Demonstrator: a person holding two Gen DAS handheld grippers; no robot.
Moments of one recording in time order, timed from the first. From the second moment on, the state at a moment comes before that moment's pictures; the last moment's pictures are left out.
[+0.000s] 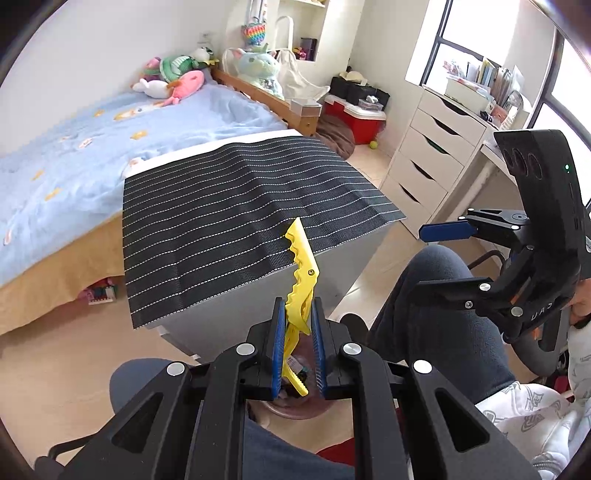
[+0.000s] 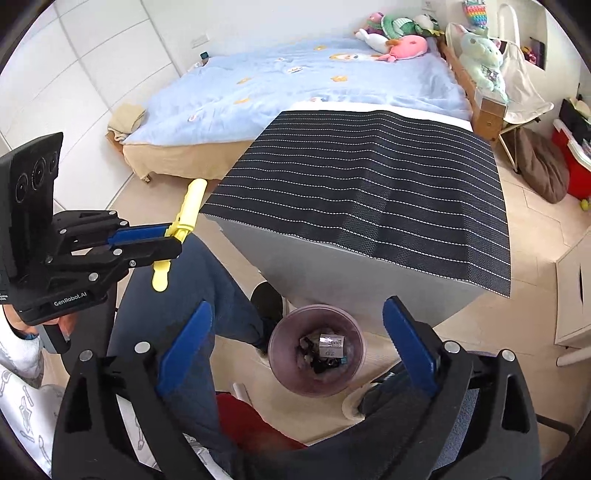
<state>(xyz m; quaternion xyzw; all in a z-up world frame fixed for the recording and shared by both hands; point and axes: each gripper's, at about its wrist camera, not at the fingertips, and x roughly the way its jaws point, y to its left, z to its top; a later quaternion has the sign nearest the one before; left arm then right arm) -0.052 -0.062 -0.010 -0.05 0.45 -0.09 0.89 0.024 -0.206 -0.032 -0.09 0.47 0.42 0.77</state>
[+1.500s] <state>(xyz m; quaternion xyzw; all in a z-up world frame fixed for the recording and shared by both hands) -0.050 -0.073 -0.017 -0.04 0.46 -0.07 0.89 0.038 -0.244 -0.012 -0.04 0.45 0.37 0.81</state>
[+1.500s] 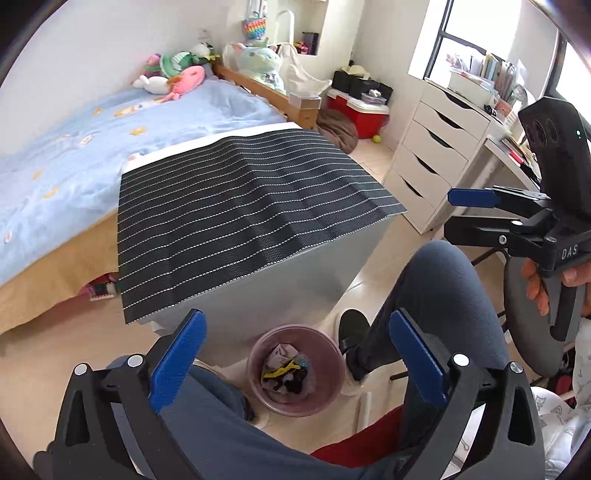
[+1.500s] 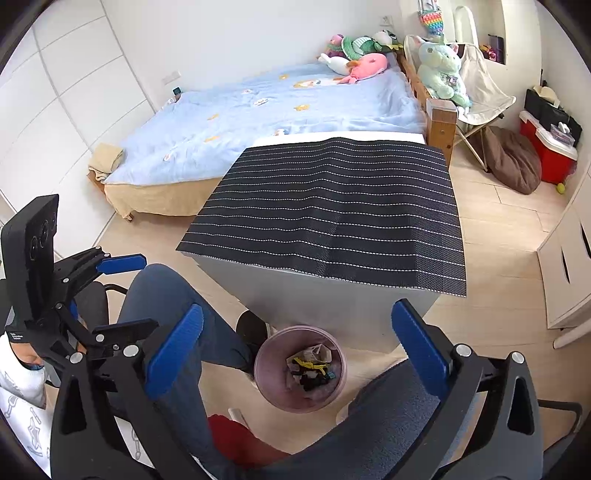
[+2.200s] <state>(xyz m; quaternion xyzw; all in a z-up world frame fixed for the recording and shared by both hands) -0.013 -0.036 0.018 -0.04 0.41 -0.02 0.91 0.072 -0.214 0.027 -0.07 0.39 0.34 0.85</state>
